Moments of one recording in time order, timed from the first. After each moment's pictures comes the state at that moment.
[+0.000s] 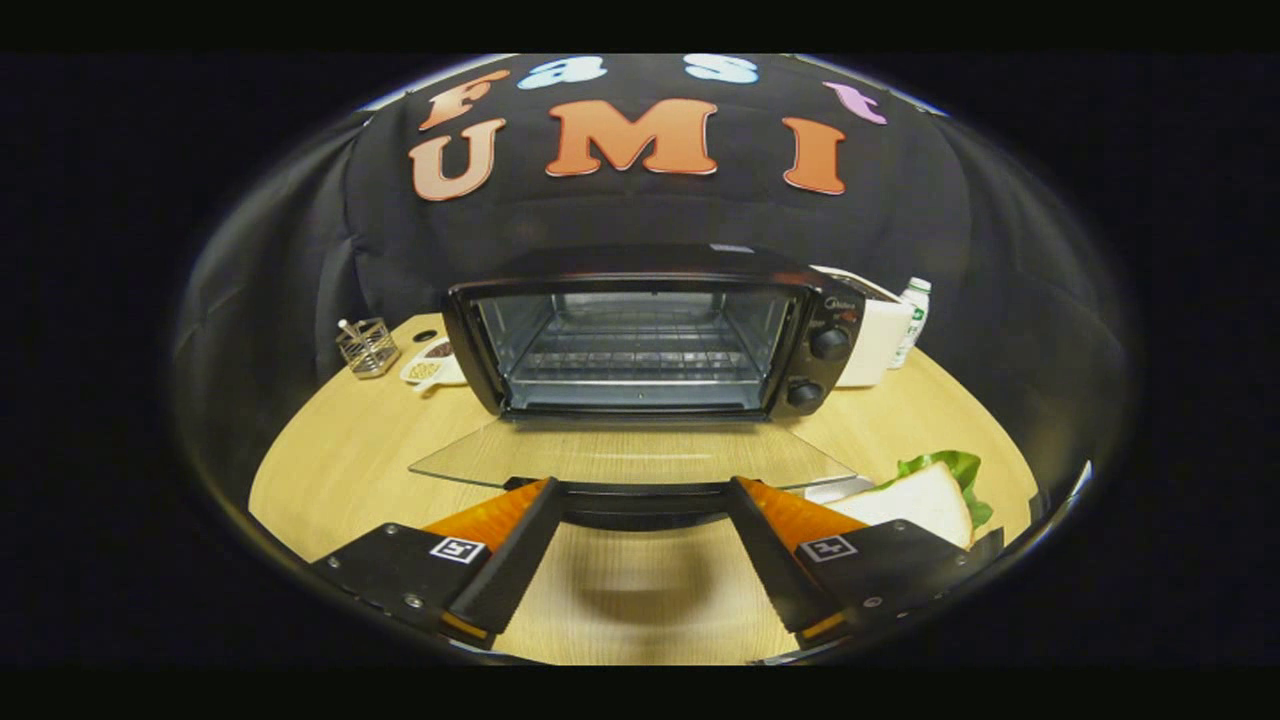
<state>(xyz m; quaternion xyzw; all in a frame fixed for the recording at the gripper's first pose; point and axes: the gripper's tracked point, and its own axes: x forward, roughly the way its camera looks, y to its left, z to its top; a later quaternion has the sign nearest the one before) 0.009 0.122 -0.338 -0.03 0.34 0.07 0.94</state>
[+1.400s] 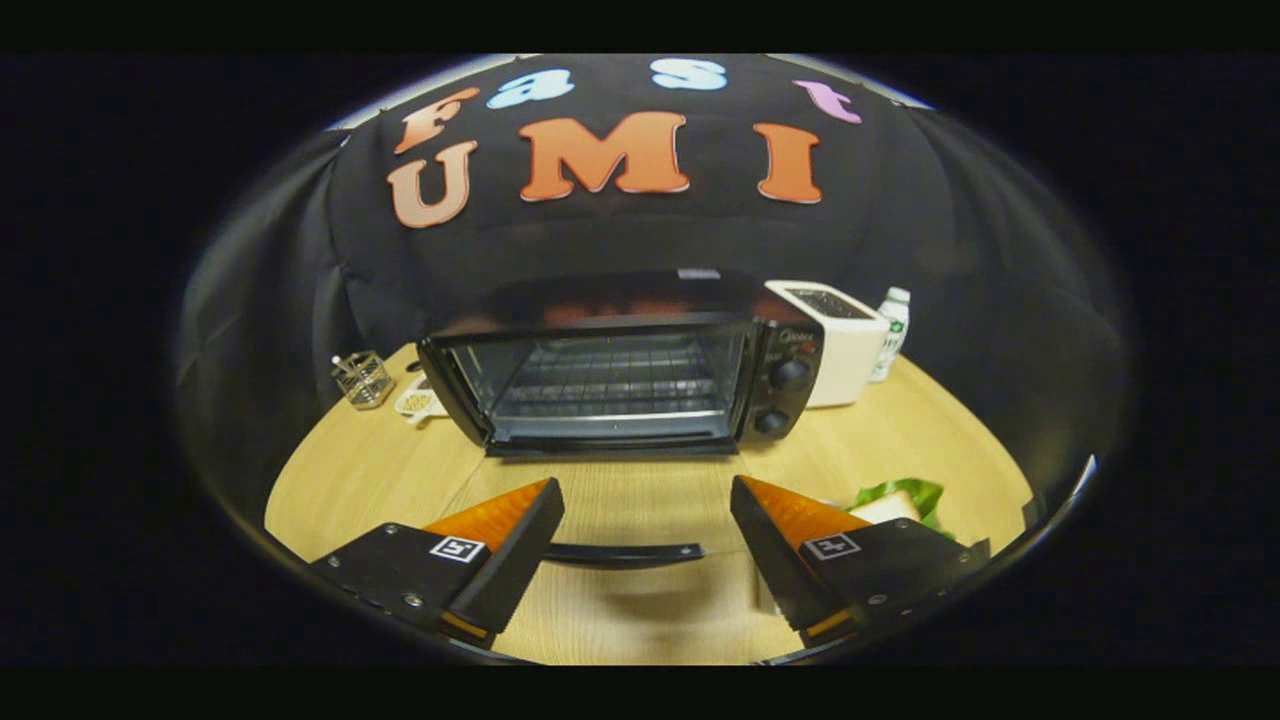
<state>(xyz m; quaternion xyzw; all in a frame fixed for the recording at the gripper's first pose) 0.041 0.085 -0.264 -0.01 0.28 0.06 0.96</state>
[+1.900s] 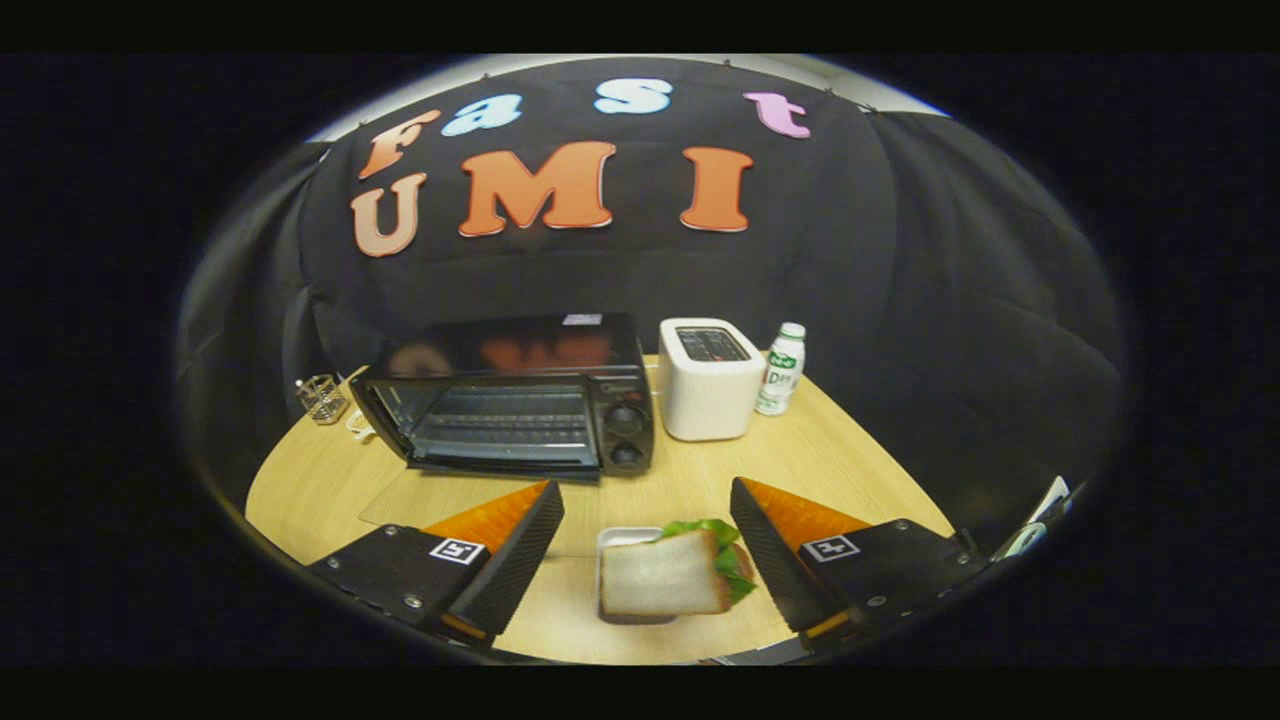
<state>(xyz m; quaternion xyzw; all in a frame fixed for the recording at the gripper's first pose) 0.028 -0.065 -0.248 -0.01 0.30 0.01 0.95</state>
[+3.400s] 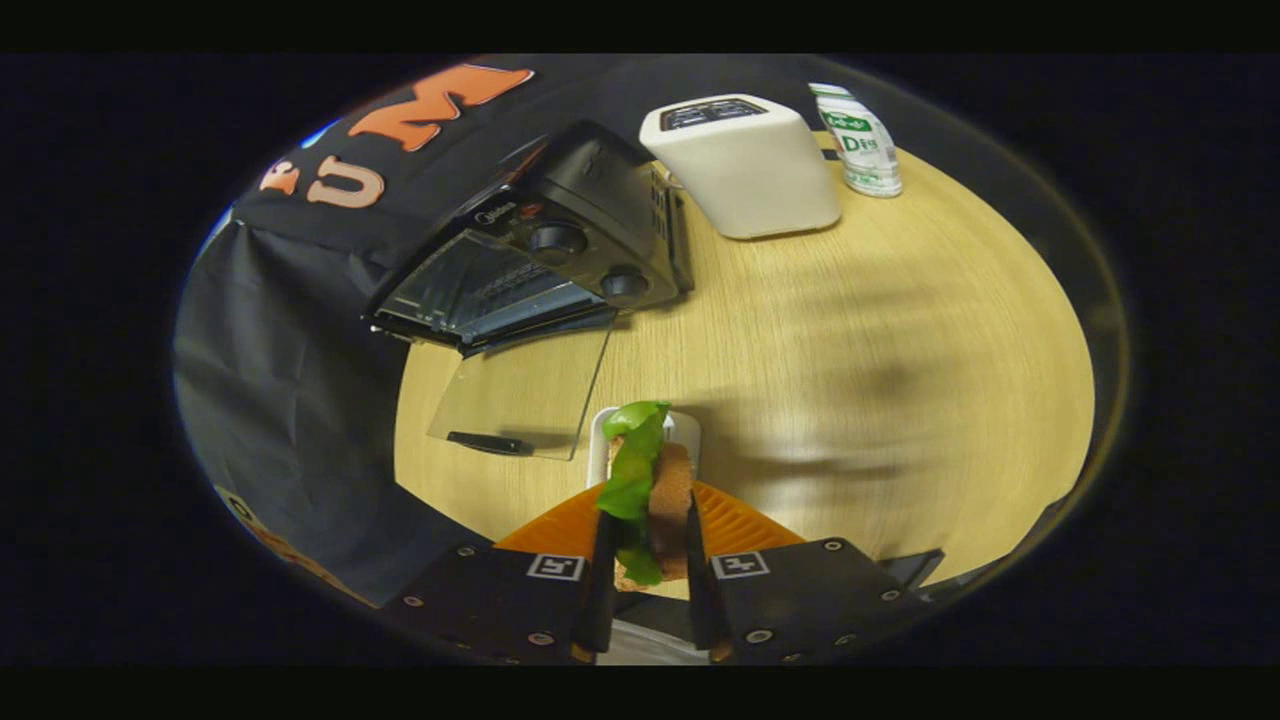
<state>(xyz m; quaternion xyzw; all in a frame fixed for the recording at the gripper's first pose) 0.013 -0.076 -0.347 0.13 0.60 0.22 0.76</state>
